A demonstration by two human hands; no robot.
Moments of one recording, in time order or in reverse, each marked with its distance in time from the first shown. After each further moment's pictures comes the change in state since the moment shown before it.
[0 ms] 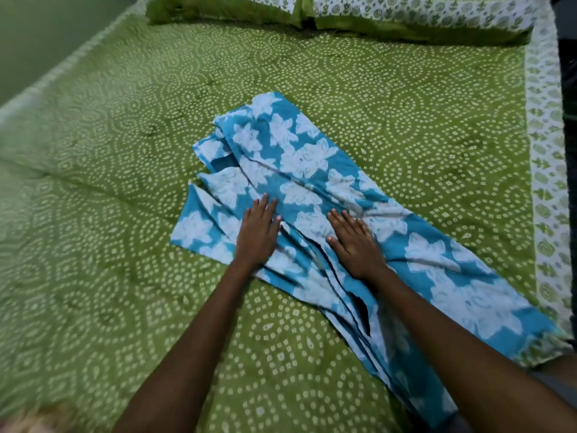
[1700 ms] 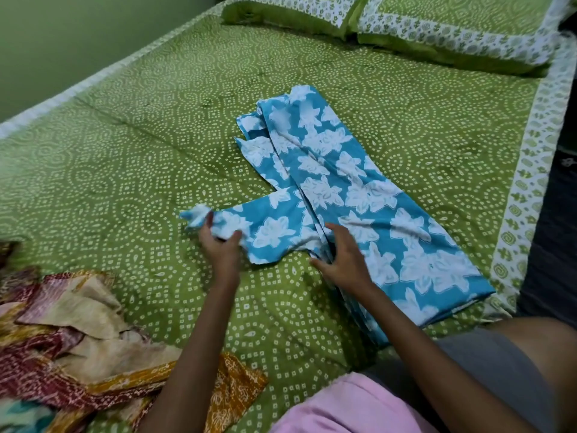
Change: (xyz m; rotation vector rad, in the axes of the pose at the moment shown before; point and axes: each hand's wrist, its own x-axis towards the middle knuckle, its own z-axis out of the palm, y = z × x) left_hand -0.195 0.083 -0.055 -1.148 0.841 -0.719; right_hand -0.141 -0.067 -0.031 0.414 0.054 -0.043
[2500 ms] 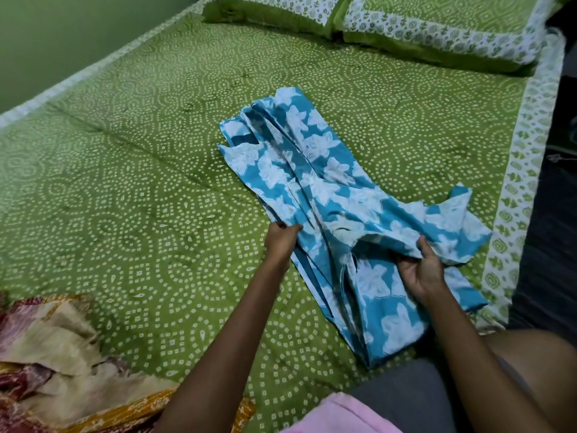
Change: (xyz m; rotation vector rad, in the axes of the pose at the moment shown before) left_hand -0.001 -0.036 0.116 0.424 -0.388 -0.329; right_hand 0.027 0.121 -0.085 1.730 0.384 0.514
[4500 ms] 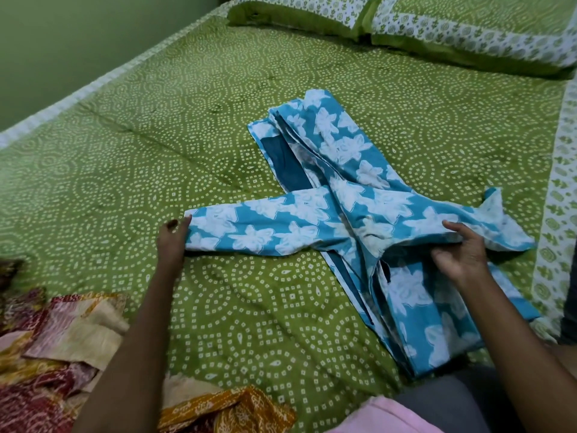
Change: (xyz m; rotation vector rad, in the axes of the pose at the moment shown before) left_hand 0.093 -0.026 -0.252 0.079 0.368 0.255; right_hand -0.013 -0.004 0.066 -0.127 0.063 -0.001
